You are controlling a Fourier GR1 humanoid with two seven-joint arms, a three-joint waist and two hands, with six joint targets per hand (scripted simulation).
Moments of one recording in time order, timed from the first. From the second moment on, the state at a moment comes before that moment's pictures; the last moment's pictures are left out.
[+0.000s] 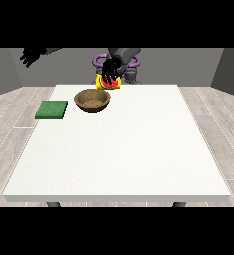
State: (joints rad) left arm -1.03 0.00 -0.59 -0.45 -1.20 0.39 0.54; right arm -0.25 -0.40 -0.39 -1.15 -0.39 0.38 0.00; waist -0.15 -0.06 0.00
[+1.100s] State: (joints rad) left arm -0.88 0.12 -0.43 -0.84 -0.98 0.27 0.46; right arm -0.21 -0.35 -0.37 -1.13 -0.34 0.30 0.00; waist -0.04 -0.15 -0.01
